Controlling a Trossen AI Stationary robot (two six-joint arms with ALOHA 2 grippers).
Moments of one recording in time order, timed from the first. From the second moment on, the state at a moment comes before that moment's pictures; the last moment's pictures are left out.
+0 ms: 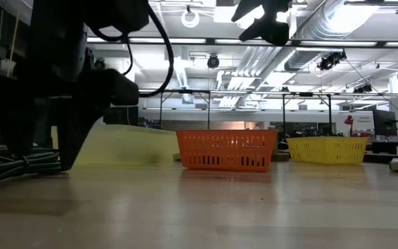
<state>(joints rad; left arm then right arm) -0.26 1.80 1.06 -0.83 0.02 -1.76 -0.13 1.38 1.29 -0.62 -0.11 0.52</state>
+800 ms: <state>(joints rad) -0.26 1.75 1.07 -0.77 -0.01 -1.61 -0.13 1.38 1.29 -0.62 -0.08 0.52</state>
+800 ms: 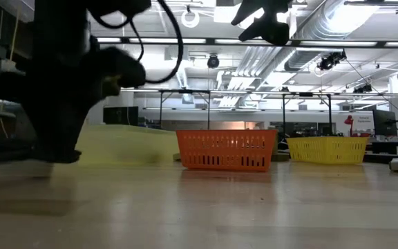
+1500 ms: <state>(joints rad) -0.20 1.24 1.07 -0.86 -0.57 -1.51 -0.13 1.38 1.29 -0.63 -0.08 0.52</state>
